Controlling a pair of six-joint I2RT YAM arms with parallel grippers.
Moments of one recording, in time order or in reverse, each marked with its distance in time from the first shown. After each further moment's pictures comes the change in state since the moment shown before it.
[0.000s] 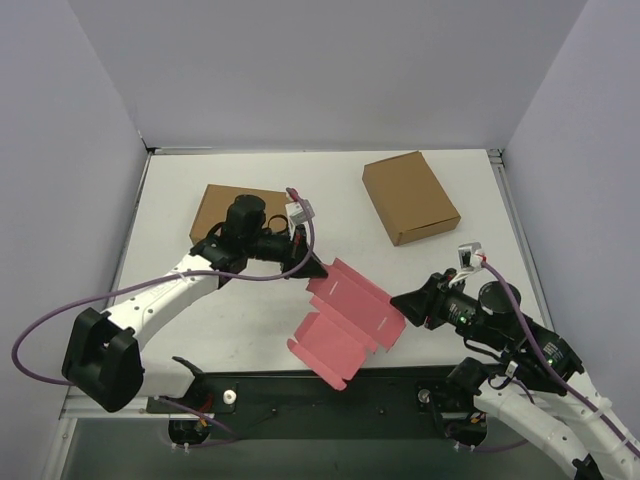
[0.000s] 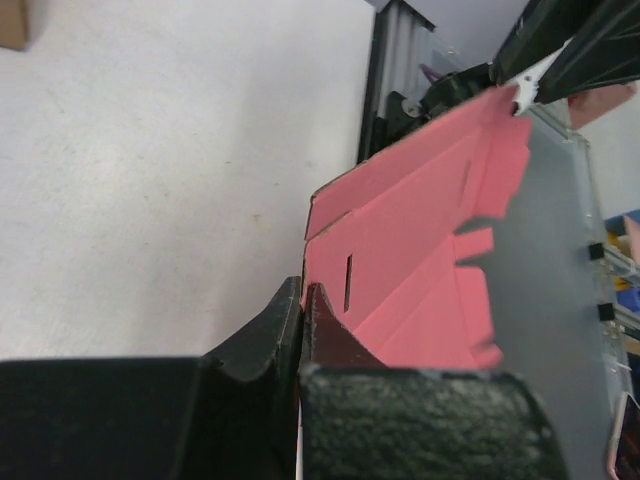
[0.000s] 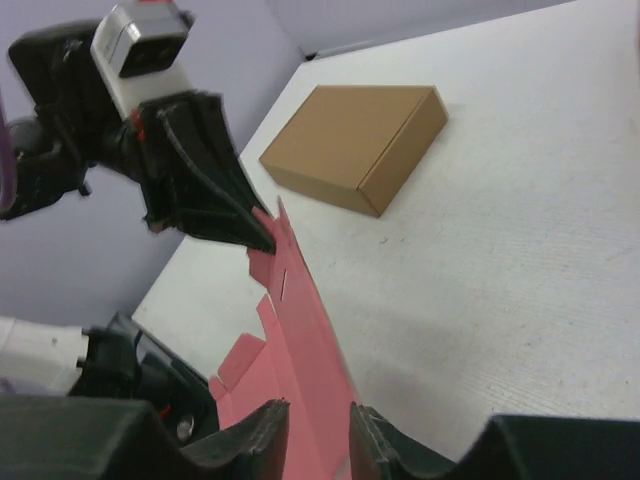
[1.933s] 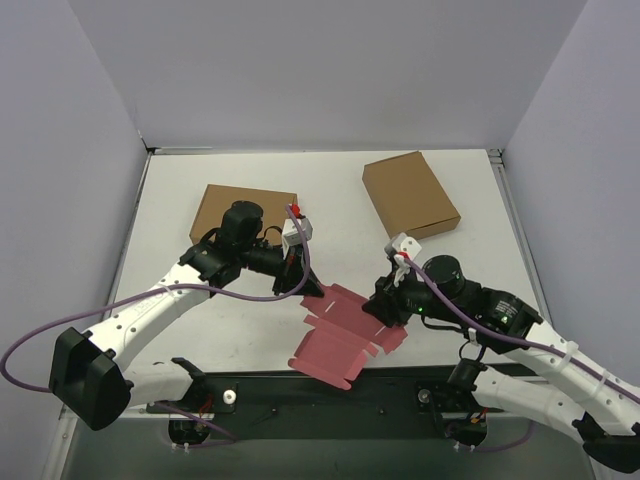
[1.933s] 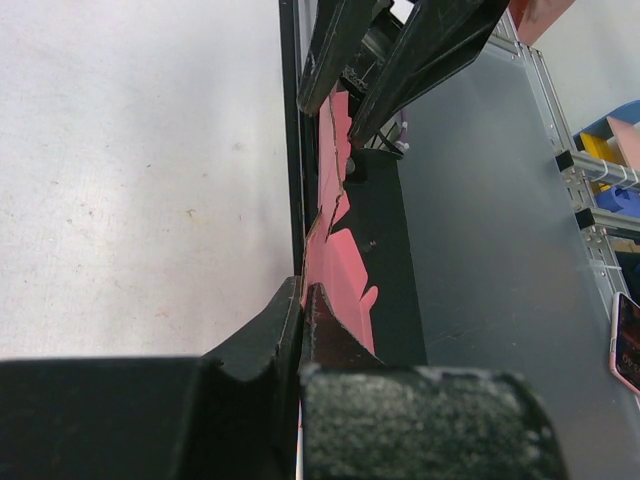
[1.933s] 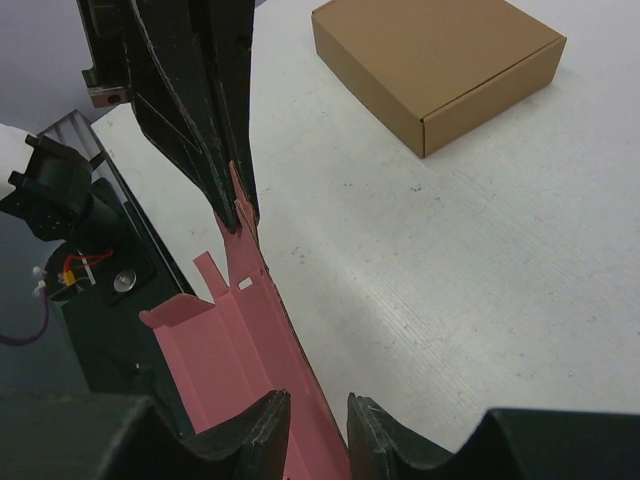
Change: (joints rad) left arm -0.053 -0.113 0.008 -0.184 0.114 0.217; right arm 0.189 0.327 0.122 0.004 0.002 -0.394
